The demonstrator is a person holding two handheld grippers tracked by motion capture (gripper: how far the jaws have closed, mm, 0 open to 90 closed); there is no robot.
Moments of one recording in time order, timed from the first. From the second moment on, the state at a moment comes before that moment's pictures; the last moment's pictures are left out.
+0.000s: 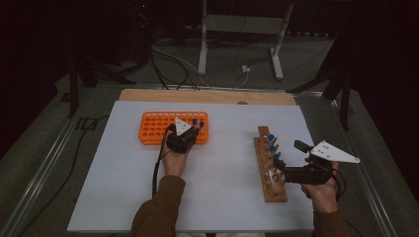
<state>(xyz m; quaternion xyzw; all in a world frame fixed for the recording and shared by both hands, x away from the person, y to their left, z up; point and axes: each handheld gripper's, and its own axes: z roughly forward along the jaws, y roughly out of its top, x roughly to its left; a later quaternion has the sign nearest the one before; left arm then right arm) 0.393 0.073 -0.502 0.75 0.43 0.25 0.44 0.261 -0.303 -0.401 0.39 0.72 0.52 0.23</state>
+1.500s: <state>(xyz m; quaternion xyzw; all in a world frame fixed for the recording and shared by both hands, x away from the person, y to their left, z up) 0.347 0.104 -0.465 0.74 0.41 0.19 0.49 0.260 -0.304 -0.407 0.39 0.72 0.52 0.22</state>
